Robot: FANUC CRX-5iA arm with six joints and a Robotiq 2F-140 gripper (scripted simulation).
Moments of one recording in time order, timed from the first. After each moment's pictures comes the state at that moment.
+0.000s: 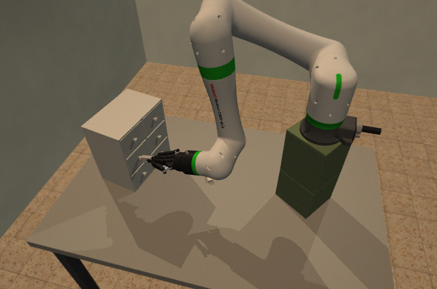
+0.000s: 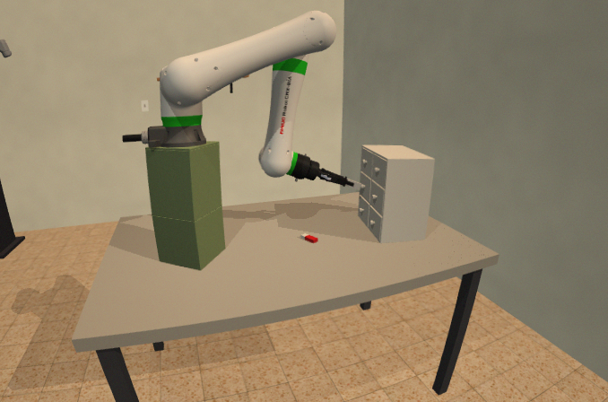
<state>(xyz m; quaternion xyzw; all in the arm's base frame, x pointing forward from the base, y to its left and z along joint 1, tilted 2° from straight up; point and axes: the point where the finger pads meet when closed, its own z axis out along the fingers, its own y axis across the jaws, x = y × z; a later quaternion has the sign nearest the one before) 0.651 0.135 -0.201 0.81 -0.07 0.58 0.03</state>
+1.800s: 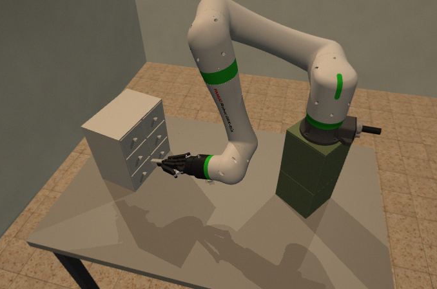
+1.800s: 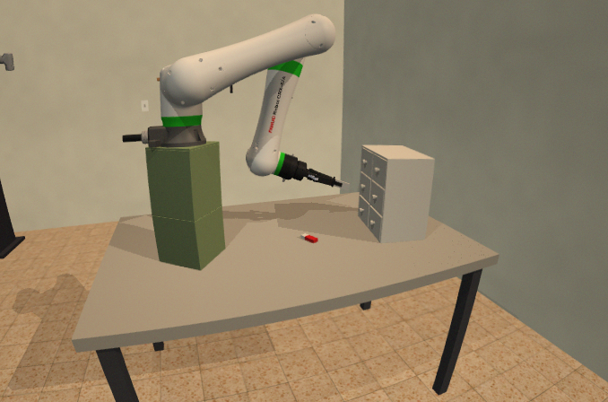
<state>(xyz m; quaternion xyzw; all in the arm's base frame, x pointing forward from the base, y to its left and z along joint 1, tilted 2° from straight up) 0.602 0.142 -0.201 0.81 -0.07 0.58 0.03</state>
